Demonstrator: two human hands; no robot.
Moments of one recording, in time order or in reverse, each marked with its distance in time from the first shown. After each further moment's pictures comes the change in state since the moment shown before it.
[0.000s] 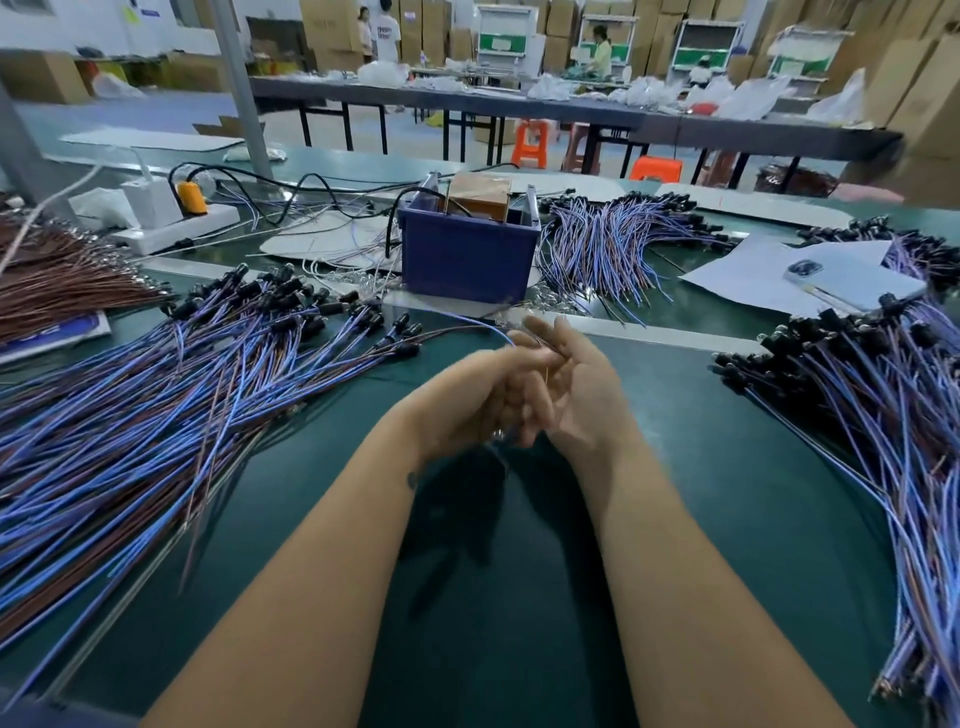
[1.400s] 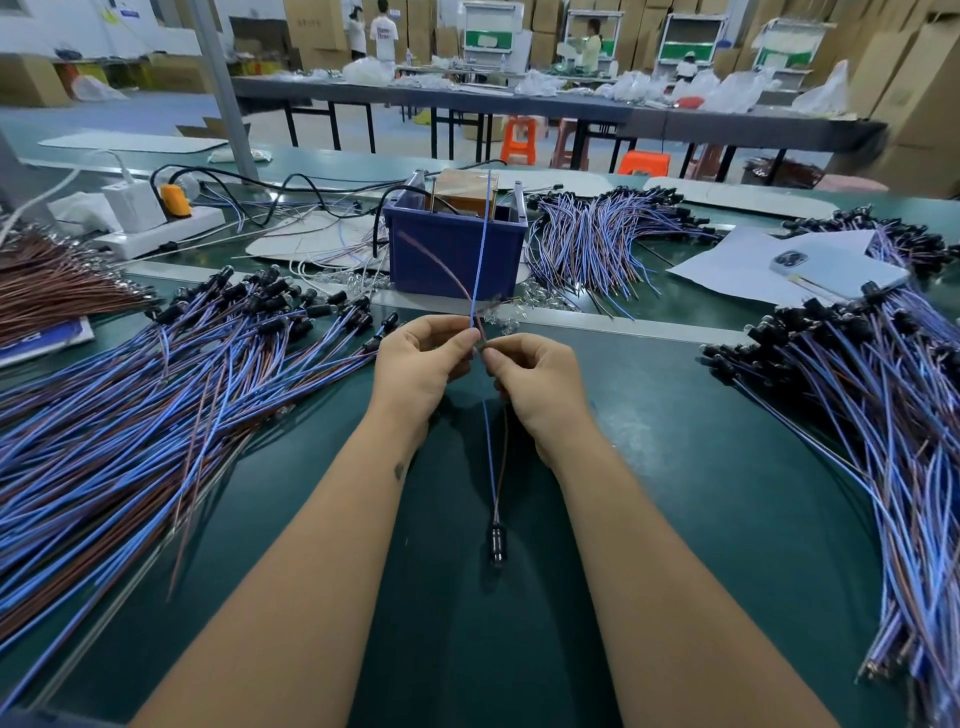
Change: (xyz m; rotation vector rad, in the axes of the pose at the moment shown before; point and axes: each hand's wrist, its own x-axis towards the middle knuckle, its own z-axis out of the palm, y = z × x) left_hand 0.020 -0.029 -0.031 -0.097 0.745 0.303; right_hand 0.008 0.023 -0.004 -0.808 0.056 -0.428
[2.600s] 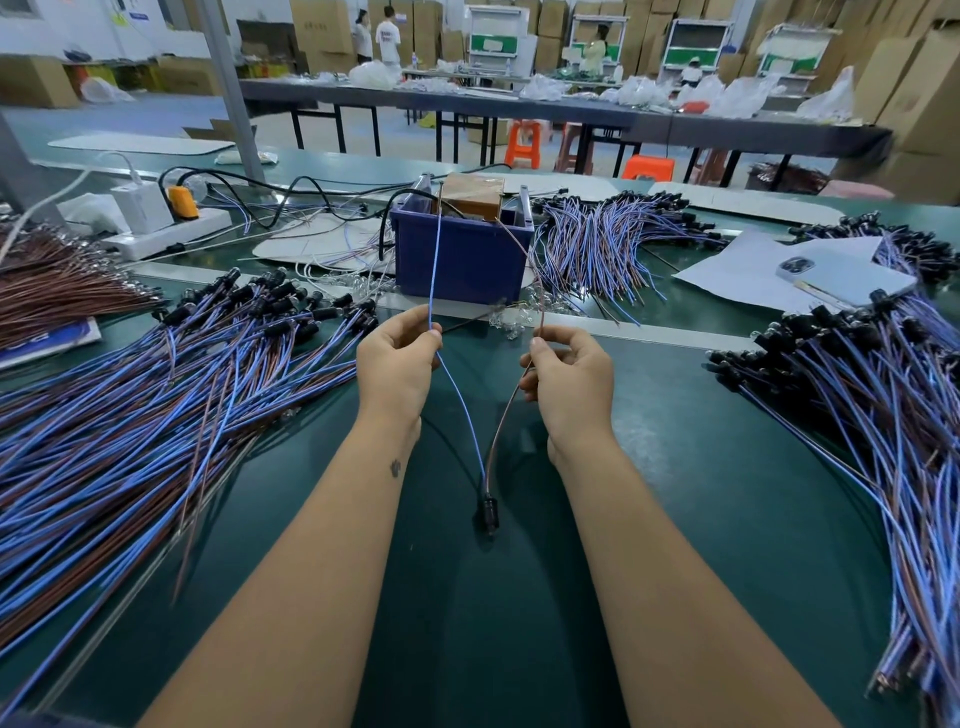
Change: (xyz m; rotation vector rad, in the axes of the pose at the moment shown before) left_hand 0.014 -0.003 -0.012 -0.006 0.223 0.025; right_hand 0.002 -0.004 -0.008 0.185 0.250 0.090
